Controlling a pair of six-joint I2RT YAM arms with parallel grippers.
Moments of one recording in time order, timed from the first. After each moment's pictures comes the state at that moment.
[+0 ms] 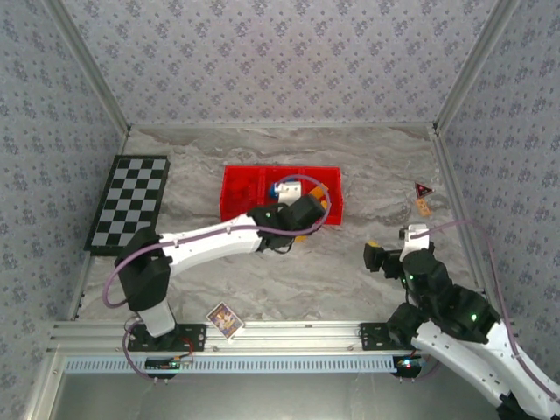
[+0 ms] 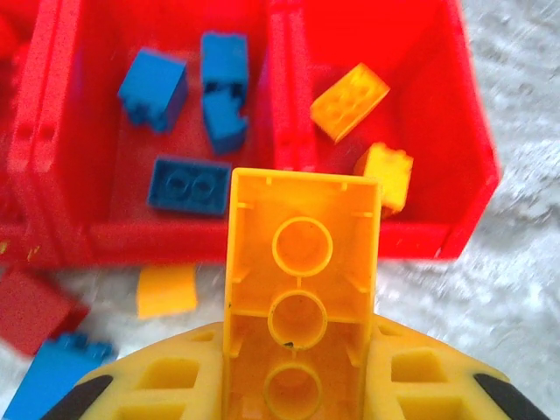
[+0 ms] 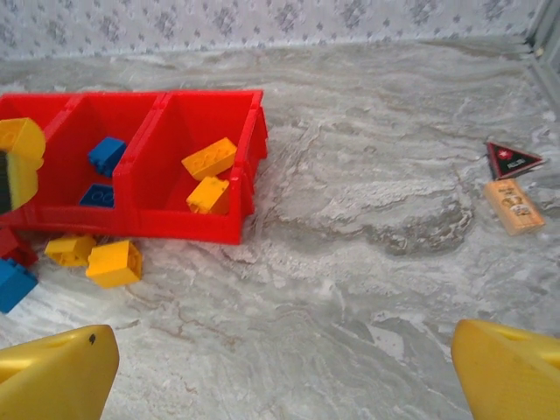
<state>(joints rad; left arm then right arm) -1.07 1.74 1.40 -0.58 -0.52 -0.90 0.80 0.27 0.67 -0.93 0.57 0.42</state>
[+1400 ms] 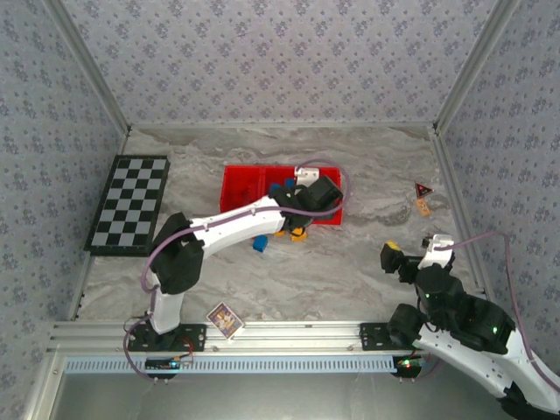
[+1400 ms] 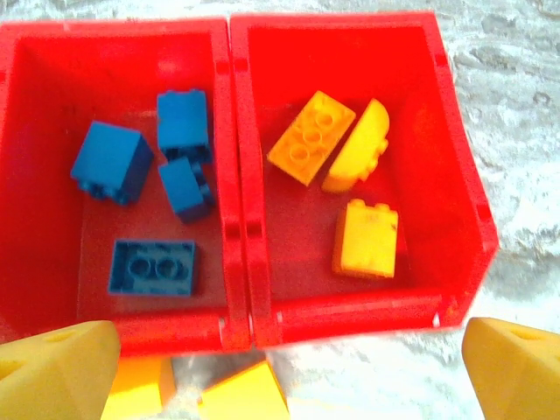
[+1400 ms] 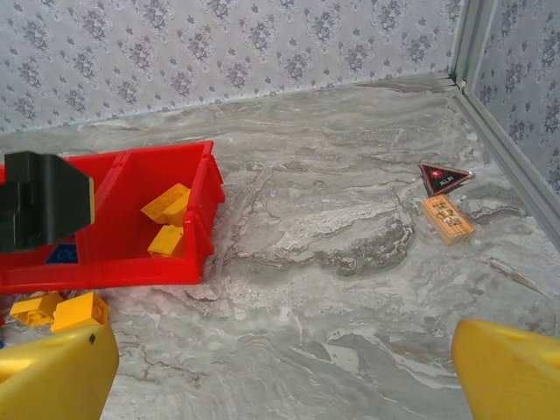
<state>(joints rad) -1.05 1.94 1.64 -0.67 -0.53 -0.81 0.95 0.13 0.67 -1.04 0.82 0.54</state>
